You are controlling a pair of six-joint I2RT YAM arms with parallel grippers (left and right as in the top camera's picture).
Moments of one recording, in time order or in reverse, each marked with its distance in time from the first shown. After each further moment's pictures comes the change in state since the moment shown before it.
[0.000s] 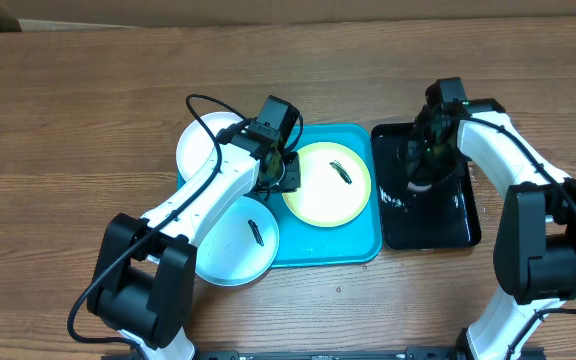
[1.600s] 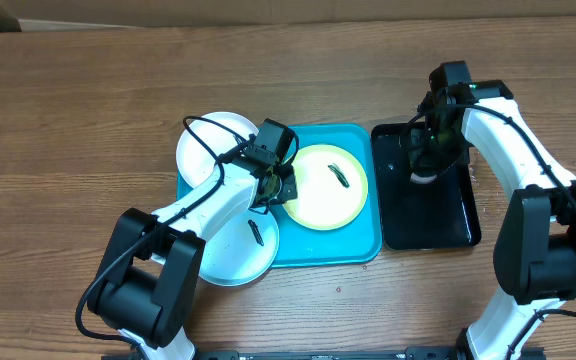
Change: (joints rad) left arm 0.000 0.004 -0.198 0.259 -0.038 -0.067; right arm 0.000 -0.001 0.132 -0.162 0.000 0.000
